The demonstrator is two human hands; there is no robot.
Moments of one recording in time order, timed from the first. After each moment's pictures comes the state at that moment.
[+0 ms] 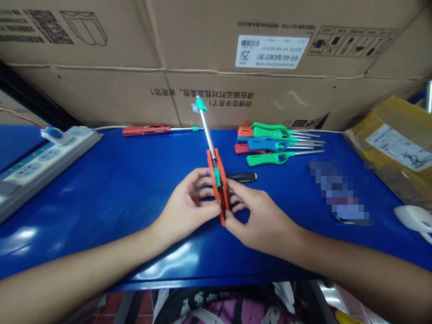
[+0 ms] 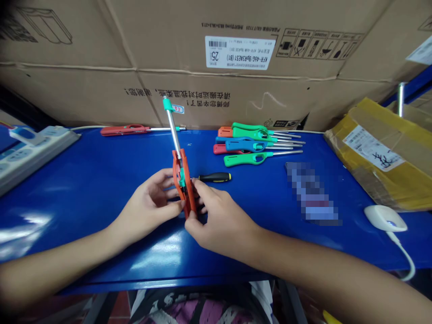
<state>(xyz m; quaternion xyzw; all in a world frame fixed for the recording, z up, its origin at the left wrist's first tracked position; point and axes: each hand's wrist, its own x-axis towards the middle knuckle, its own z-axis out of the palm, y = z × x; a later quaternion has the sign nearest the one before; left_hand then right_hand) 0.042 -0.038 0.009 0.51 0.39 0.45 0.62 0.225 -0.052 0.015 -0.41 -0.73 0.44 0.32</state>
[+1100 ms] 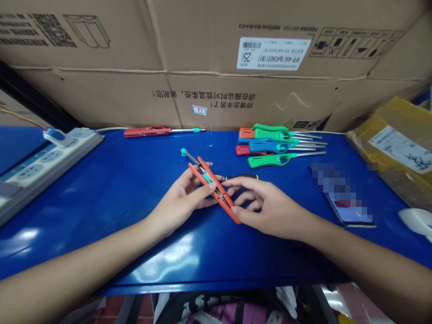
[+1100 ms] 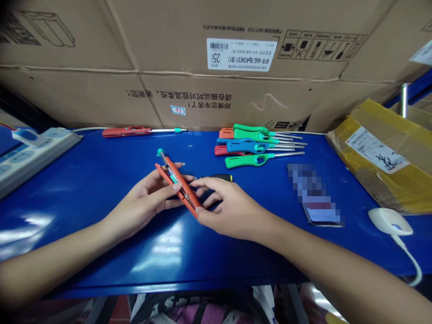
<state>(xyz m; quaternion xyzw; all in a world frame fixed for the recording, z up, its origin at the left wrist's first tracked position) 0.035 -0.028 0.016 0.39 0.42 0.45 0.69 0.240 -0.034 0.027 -0.45 -0.65 0.55 0.25</state>
